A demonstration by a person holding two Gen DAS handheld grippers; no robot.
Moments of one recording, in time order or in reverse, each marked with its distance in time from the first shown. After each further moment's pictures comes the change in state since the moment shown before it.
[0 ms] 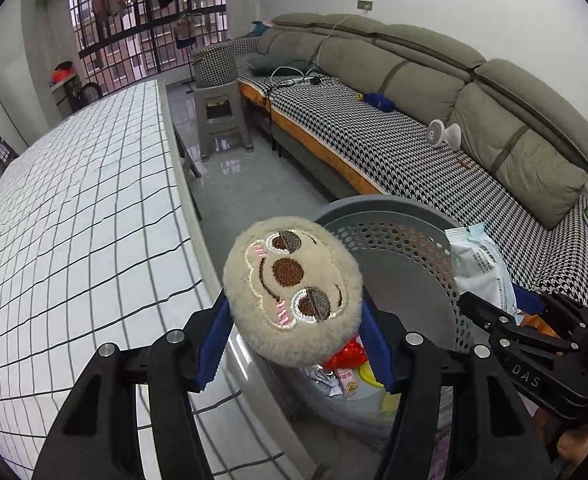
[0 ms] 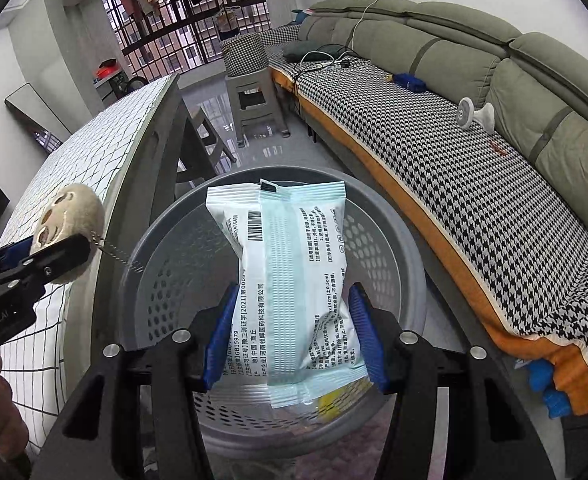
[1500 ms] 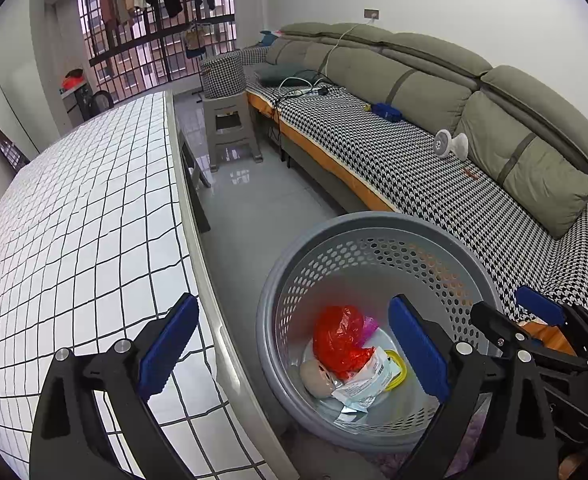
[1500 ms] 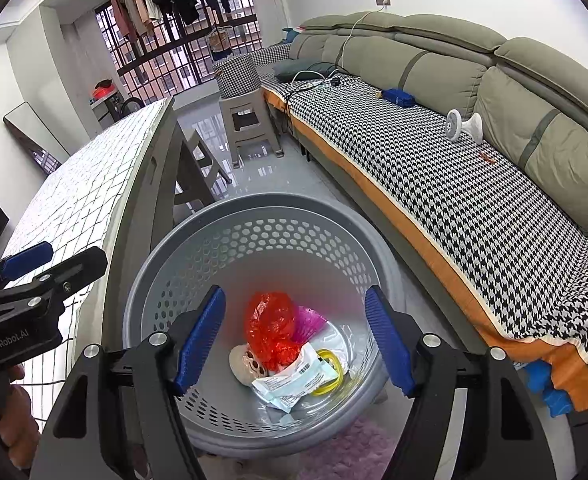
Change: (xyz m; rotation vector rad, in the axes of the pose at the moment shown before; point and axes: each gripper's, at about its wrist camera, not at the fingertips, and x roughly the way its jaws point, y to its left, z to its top) left arm -0.010 -0.013 0.008 -0.010 -0.039 0.047; right arm -0.017 -0.007 0.010 0.034 -0.076 -0.014
